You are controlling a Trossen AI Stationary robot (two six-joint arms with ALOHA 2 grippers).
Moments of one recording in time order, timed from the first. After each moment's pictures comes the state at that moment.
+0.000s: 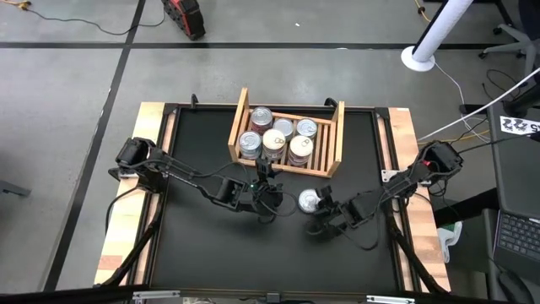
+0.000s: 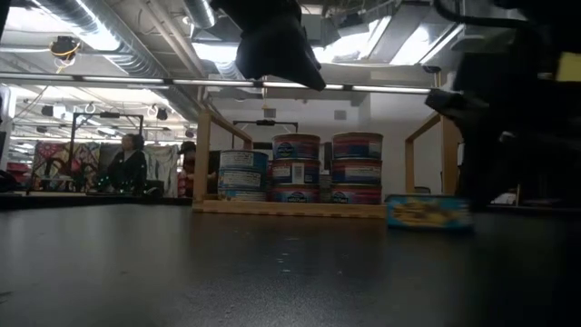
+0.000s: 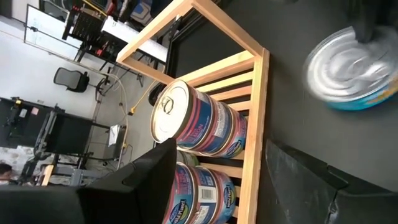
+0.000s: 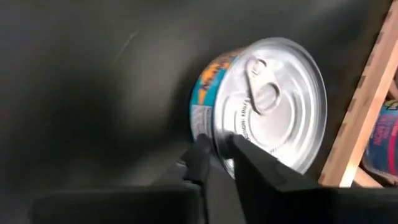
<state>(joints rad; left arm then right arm) -0.28 1.79 1.29 -0.25 -0.86 0.34 0.52 1.60 0.82 -0.52 0.43 -0.01</state>
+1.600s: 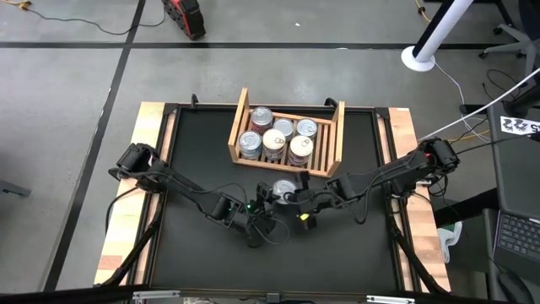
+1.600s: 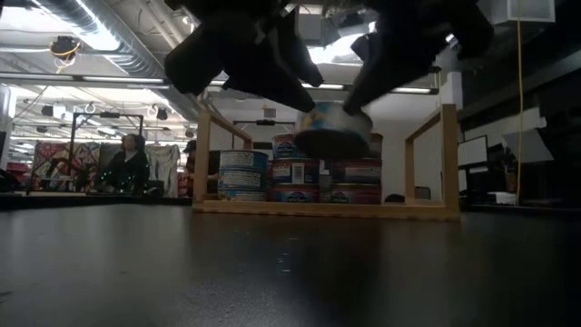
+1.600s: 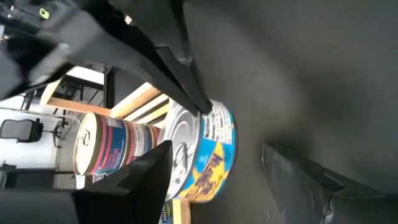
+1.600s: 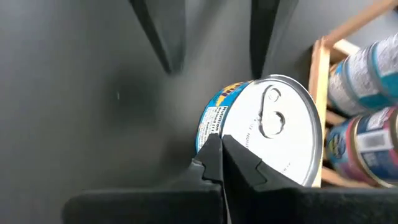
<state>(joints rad) -0.41 1.83 1.24 -0.25 -0.73 0.37 0.31 1.61 1.11 -0.39 0.30 -0.06</state>
